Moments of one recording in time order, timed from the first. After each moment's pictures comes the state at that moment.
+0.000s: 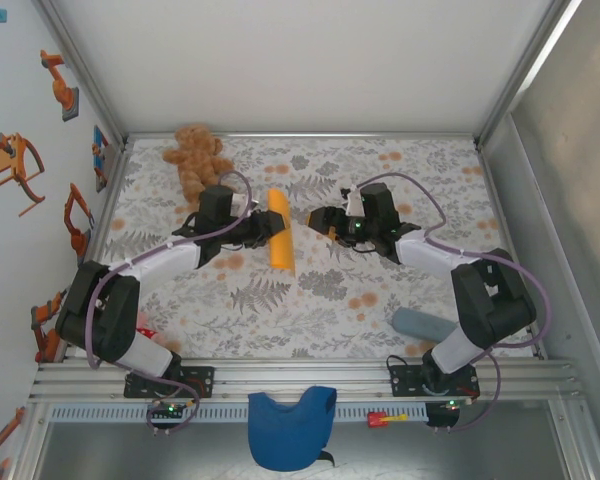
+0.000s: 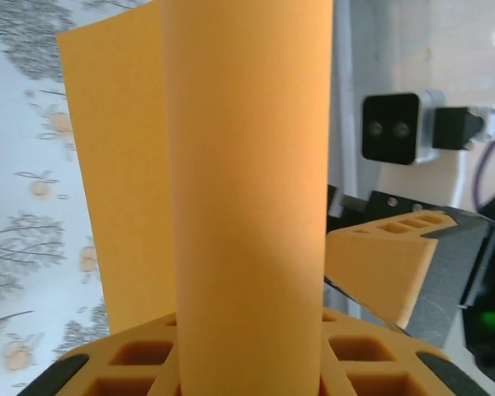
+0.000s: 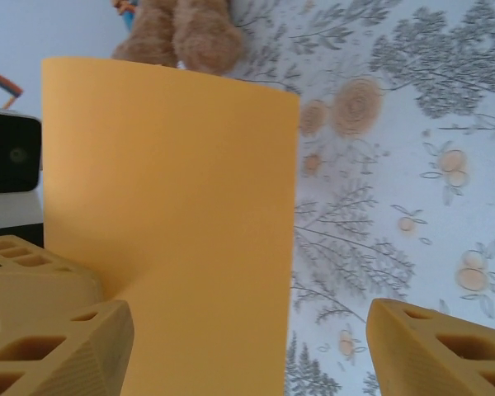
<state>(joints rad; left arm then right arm) -0.49 1.51 0.83 0.12 0.72 -0.93 0.47 1.59 0.87 0.14 -0.66 0.82</state>
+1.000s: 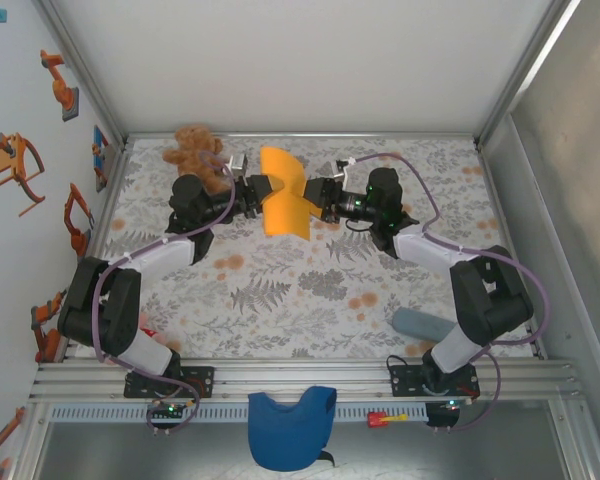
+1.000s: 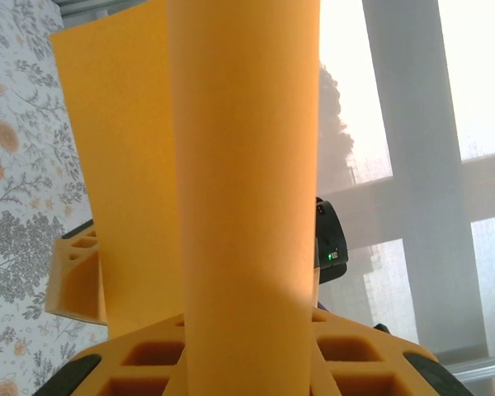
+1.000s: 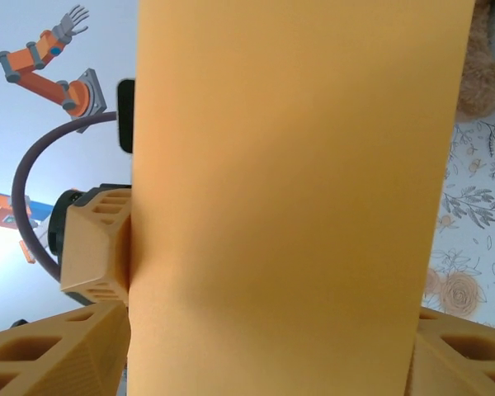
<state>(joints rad) -0.40 1.54 0.82 0.86 0.94 -1.47 0.47 1.61 0.93 0.61 -0.87 1.18</state>
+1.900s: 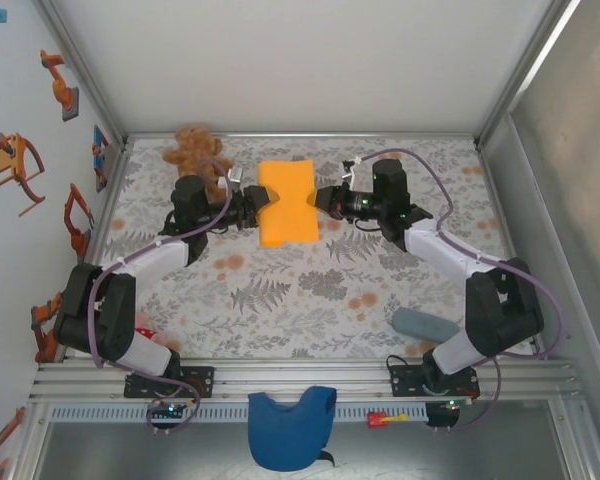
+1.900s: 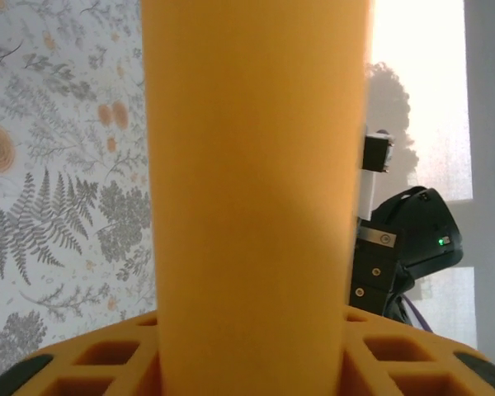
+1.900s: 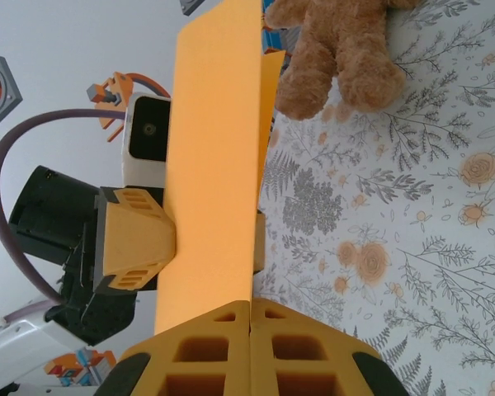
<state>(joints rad) -0.36 1.50 0.80 0.50 0.93 -1.24 0.43 1.52 1.02 0.15 -0.83 0.92</state>
